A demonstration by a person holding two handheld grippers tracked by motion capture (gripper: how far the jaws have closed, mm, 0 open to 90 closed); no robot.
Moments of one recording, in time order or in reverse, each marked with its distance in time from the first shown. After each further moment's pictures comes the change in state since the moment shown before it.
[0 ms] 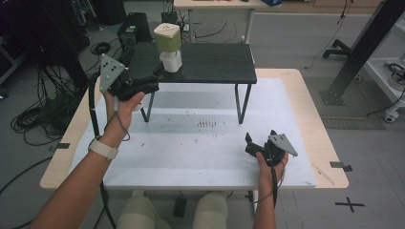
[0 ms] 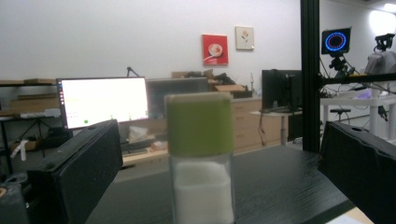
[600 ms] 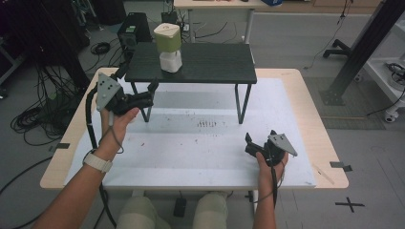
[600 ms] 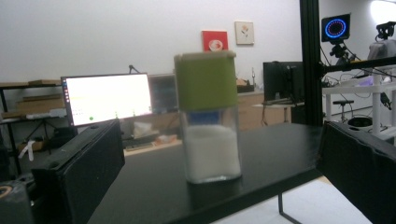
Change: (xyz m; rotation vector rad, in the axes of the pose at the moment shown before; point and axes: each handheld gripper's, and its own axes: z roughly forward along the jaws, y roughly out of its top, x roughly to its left) left arm 0.004 -0.034 -0.030 -0.006 0.002 0.034; right arm 0.000 0.000 0.000 0.003 -0.001 -0.003
